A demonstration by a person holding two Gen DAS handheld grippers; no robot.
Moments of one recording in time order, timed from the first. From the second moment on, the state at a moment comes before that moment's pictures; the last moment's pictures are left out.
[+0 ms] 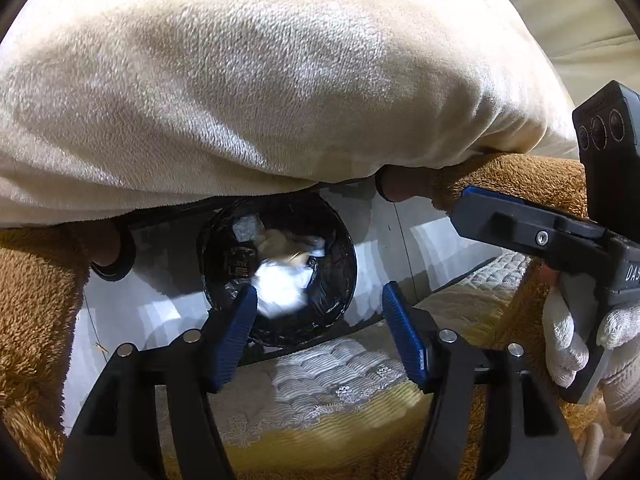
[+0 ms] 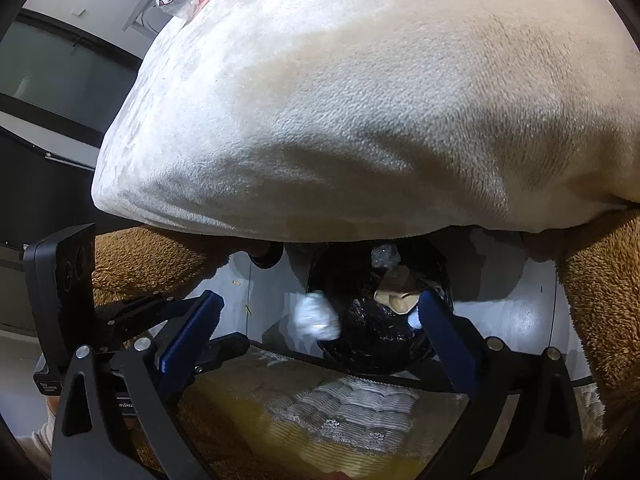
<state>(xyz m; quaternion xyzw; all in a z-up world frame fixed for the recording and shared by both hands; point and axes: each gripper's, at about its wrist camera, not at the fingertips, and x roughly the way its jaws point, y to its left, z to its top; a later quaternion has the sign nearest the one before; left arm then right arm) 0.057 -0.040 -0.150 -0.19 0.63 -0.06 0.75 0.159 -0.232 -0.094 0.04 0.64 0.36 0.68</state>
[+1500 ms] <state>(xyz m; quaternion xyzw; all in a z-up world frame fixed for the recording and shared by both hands) 0.140 0.096 0.028 -0.16 0.35 0.01 0.92 0.233 -0.192 0.080 -0.09 0.30 0.49 0.81</state>
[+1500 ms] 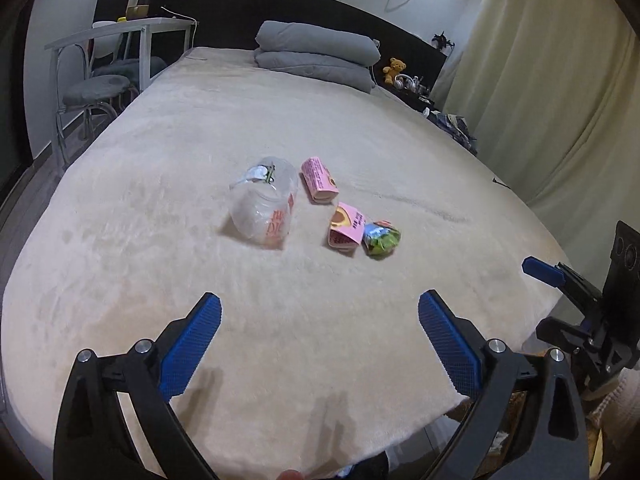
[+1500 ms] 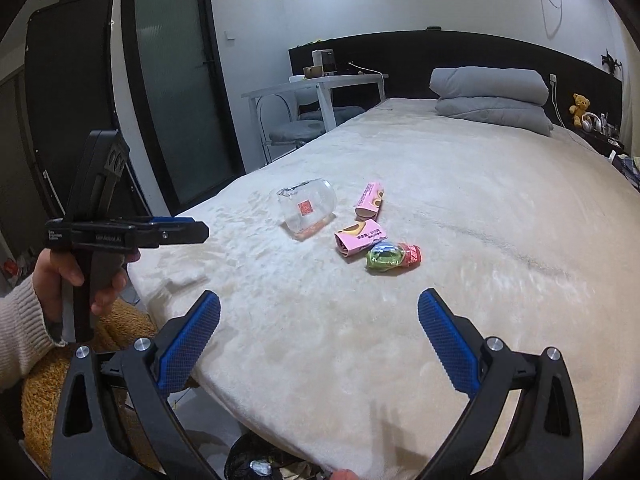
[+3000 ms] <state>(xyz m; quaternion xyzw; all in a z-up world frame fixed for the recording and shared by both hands) 0.293 0.163 -0.019 -0.12 0.44 0.01 0.89 0.375 -0.023 0.006 -0.21 0.39 0.51 0.73</state>
